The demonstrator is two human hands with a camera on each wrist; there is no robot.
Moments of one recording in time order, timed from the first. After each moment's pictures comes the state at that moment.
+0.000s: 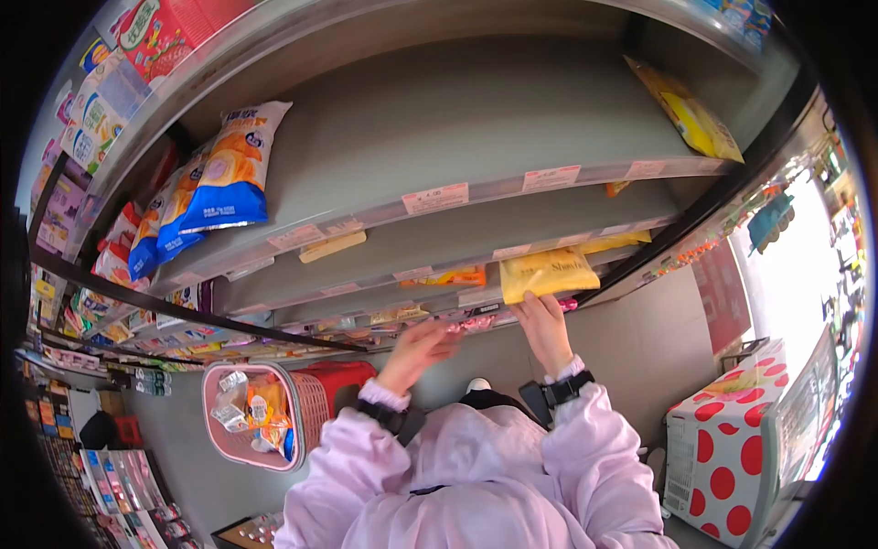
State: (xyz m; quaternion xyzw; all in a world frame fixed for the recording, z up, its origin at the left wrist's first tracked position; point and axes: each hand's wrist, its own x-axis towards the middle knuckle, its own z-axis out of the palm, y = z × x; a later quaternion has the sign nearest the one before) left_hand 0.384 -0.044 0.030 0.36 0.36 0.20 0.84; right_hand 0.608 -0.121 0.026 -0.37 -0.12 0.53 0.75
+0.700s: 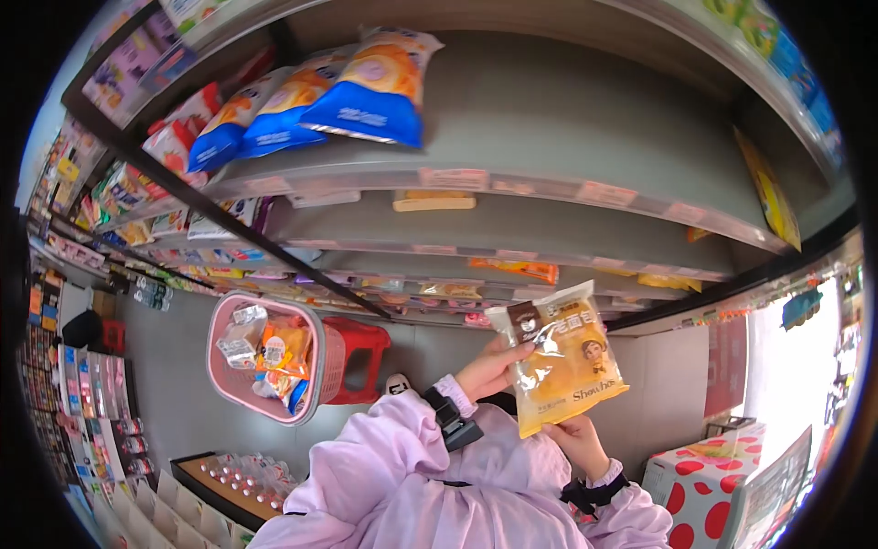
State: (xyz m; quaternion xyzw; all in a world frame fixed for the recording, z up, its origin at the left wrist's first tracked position) left_hand 0.389 -0.089 0.020 0.15 0.16 0.28 0.93; right_hand 0.539 -0.251 0.069 -0.59 -0.40 0.61 0.35
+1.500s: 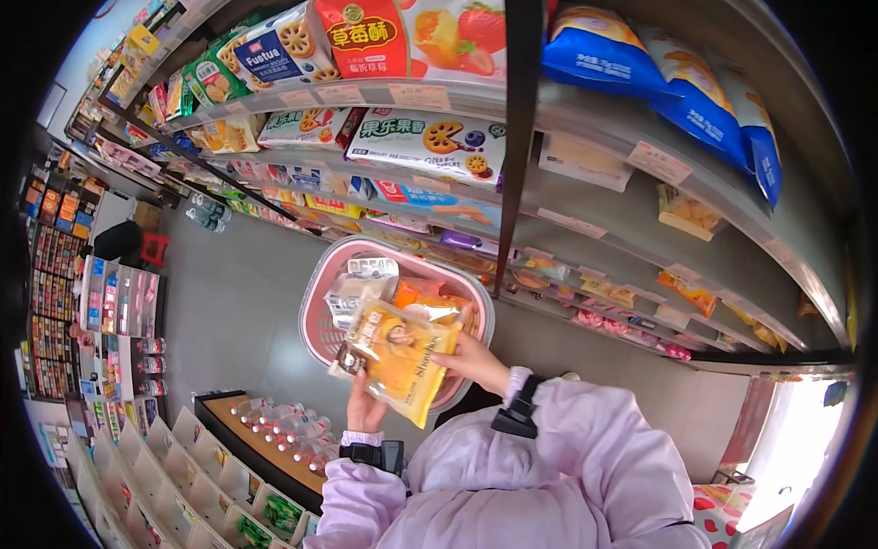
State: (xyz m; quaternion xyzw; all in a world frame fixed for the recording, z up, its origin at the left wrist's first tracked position) left_hand -0.124 -0.164 -0.036 -0.02 0.37 0.67 0.64; right_hand 0.091 -0.051 0.001 -0.34 -0.37 0.84 0.22
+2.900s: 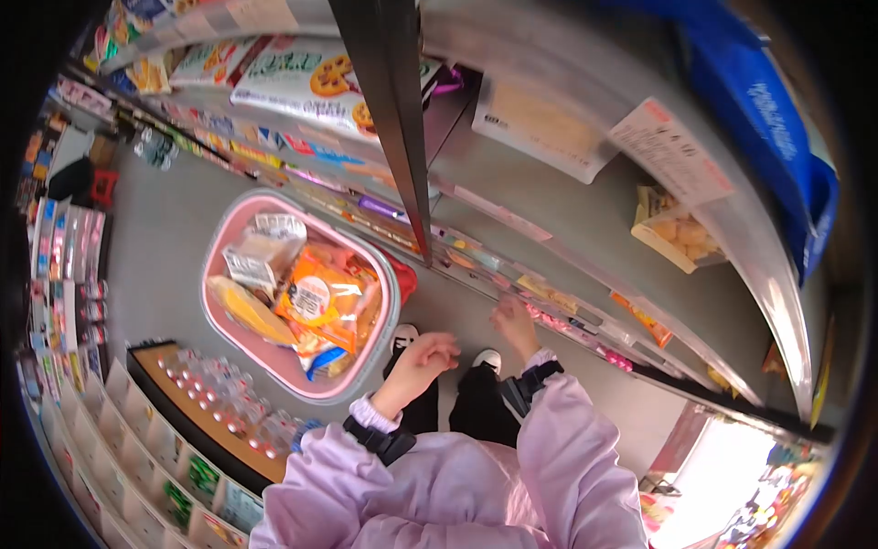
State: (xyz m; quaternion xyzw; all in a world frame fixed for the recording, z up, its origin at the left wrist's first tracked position) left_hand 0.108 -0.075 -0.076 0.27 0.45 0.45 0.73; right_hand 0.318 0.015 -0.166 -0.61 -0.44 0.63 0.22
